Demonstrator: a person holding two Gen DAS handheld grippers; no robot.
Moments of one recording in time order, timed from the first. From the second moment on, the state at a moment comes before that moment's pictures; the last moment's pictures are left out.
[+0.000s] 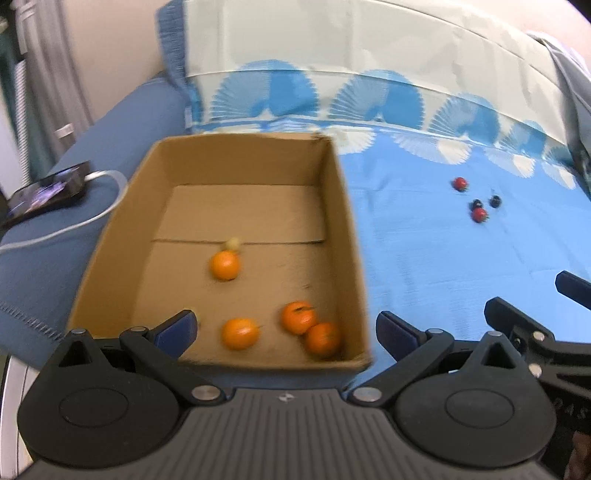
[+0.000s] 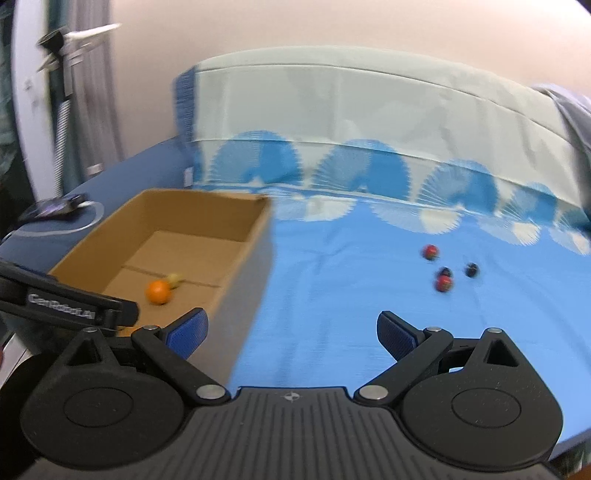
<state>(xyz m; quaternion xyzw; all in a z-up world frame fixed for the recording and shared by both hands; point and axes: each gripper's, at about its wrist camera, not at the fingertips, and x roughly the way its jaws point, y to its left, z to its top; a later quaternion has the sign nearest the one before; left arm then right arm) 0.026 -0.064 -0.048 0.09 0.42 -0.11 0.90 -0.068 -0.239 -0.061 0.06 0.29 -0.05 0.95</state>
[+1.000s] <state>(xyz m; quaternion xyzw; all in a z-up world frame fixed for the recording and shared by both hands) 0.230 -0.453 -0.213 0.13 0.46 -0.33 0.81 0.087 -0.590 -0.233 0.06 0.28 -0.23 0.93</state>
